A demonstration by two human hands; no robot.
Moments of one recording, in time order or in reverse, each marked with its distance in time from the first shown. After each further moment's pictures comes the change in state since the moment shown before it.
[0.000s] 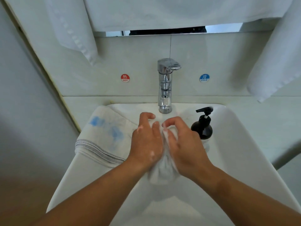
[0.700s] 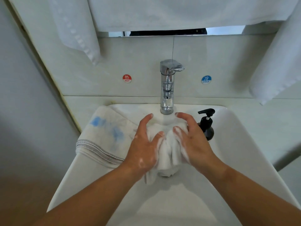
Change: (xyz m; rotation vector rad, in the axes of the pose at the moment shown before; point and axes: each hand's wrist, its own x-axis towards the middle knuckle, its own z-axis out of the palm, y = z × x) left_hand -0.005 -0.028 -0.003 -0.253 -0.127 -0.102; right_hand 0.018 0.020 -0.007 0.274 -0.004 0.193
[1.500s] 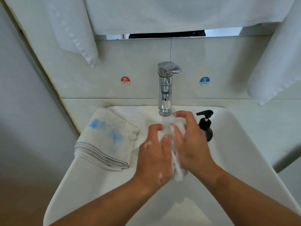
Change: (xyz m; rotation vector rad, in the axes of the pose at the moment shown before) left_hand -0.029 0.030 0.022 0.228 0.097 0.135; right_hand -0.010 -0.019 0.005 -0.217 0.145 -0.155
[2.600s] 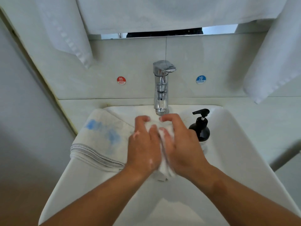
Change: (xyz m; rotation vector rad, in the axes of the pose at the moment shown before) left_hand 0.022 -0.004 -0.005 0.004 0.090 -0.006; right_hand -0.011 -0.006 0.003 -0.074 -0.120 -0.082
